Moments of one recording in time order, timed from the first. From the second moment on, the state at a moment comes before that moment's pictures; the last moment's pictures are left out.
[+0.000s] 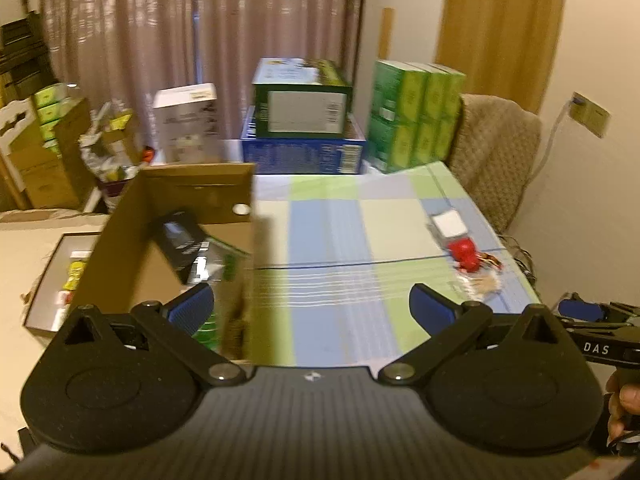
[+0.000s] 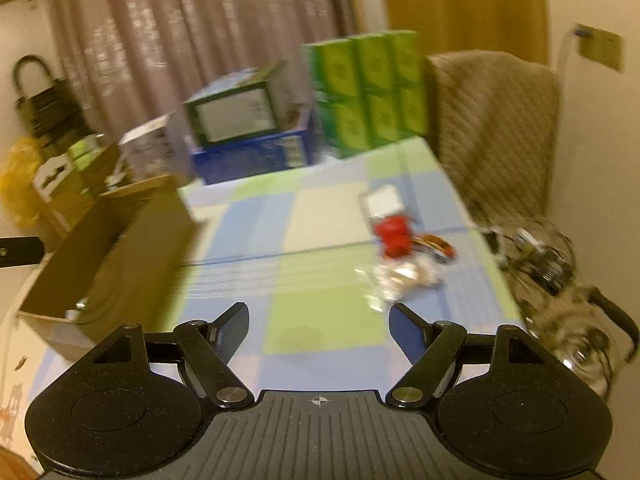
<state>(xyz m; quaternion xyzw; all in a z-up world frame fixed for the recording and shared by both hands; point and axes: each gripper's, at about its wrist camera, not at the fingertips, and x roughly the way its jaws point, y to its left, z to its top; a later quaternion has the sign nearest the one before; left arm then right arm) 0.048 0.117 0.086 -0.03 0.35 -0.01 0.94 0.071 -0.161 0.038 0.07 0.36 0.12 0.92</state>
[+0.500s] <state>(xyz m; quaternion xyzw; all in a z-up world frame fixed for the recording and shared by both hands) 0.077 0.042 0.048 0.01 0.38 -0.06 0.92 0.080 -0.212 0.032 0.08 0.36 0.08 0.92</state>
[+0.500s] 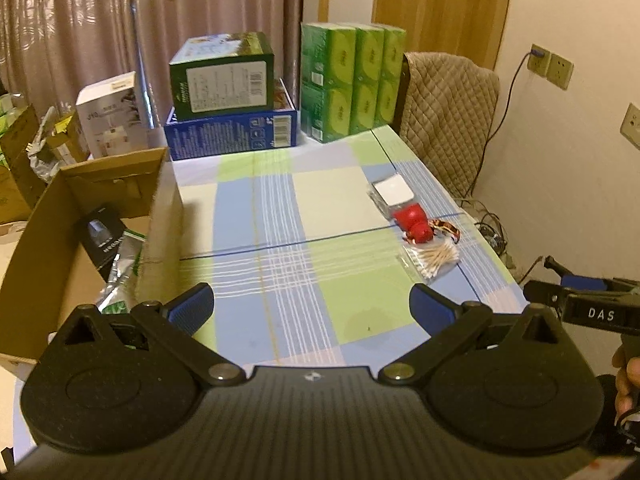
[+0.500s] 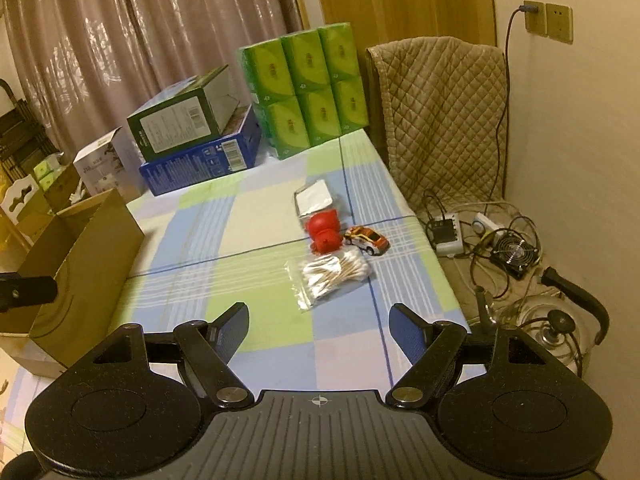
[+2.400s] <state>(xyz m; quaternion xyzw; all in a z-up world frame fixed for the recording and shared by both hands) 0.240 -0.073 -0.110 0.15 0.49 -0.22 0.83 0.319 -0.219 -0.103 -0.17 0.45 0.25 0.84</state>
